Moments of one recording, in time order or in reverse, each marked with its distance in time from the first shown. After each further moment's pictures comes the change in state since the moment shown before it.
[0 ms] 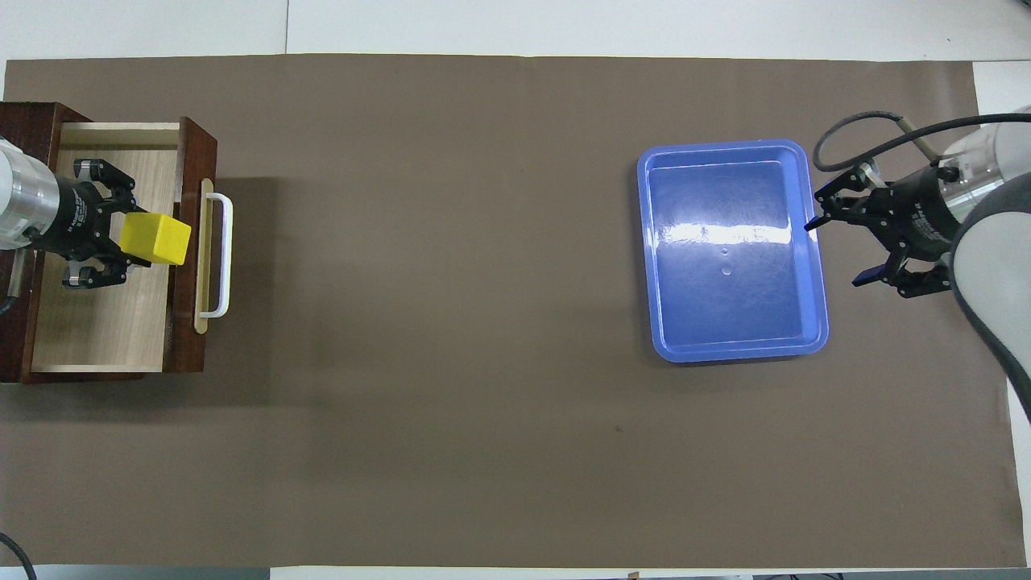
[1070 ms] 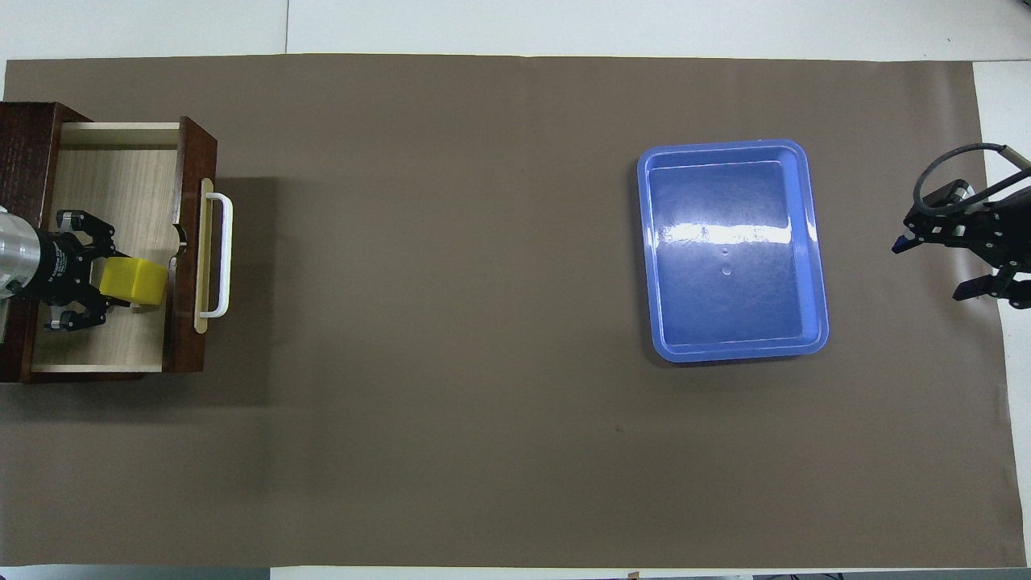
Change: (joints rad) left arm 0.065 -0.066 0.005 -0.217 0.000 0.130 0.046; right arm -0.064 -0.032 0.015 0.000 -0.077 -0.054 -0.214
